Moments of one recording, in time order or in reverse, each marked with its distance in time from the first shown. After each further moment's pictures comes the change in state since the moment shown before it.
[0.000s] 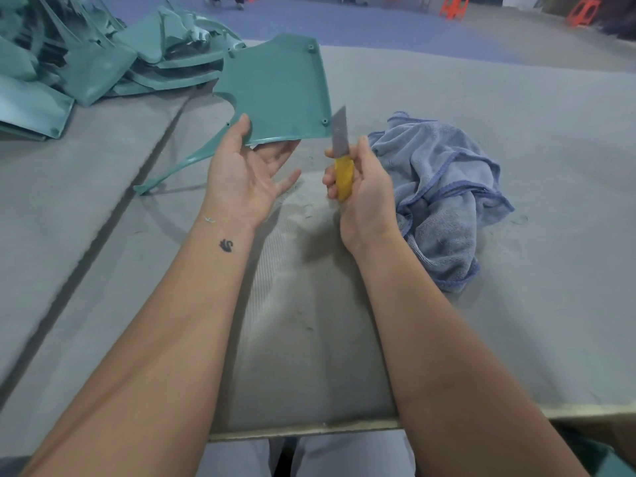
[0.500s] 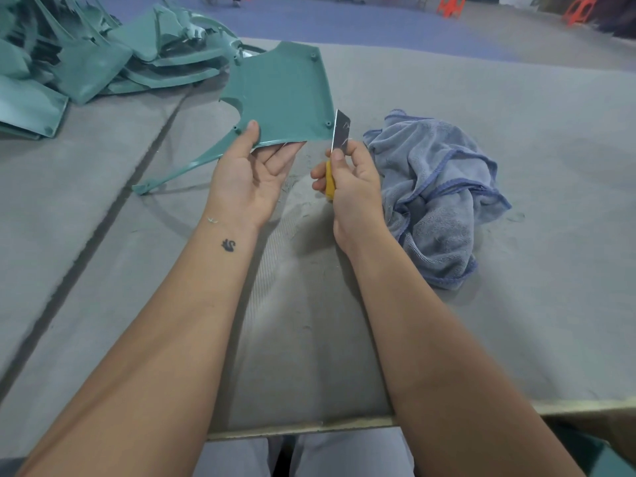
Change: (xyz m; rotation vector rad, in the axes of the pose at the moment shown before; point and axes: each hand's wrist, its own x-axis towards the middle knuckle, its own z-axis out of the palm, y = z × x) left_hand 0.000 -0.006 0.007 -0.219 0.024 0.038; right_hand -0.003 0.006 0.008 -0.172 0.051 -0.114
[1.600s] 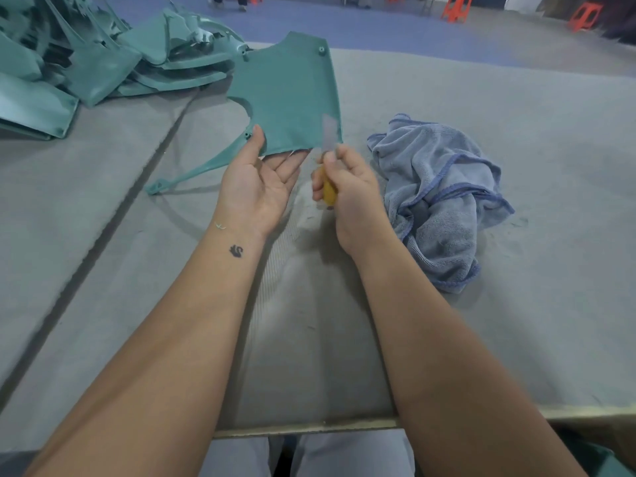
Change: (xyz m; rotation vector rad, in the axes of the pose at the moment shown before) left_hand -0.005 -0.004 -0.002 0.051 -0.011 -0.029; right_hand -0.001 -0.001 -0.001 0.045 -0.170 0.026
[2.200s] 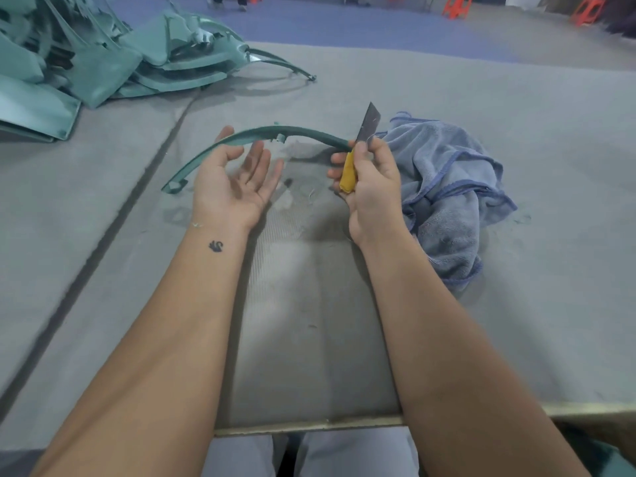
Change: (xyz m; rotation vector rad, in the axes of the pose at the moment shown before) left_hand -0.001 0.018 -0.023 -0.156 0.219 -0.001; right_hand 0.008 -0.004 -0.009 0.137 0.245 0.000
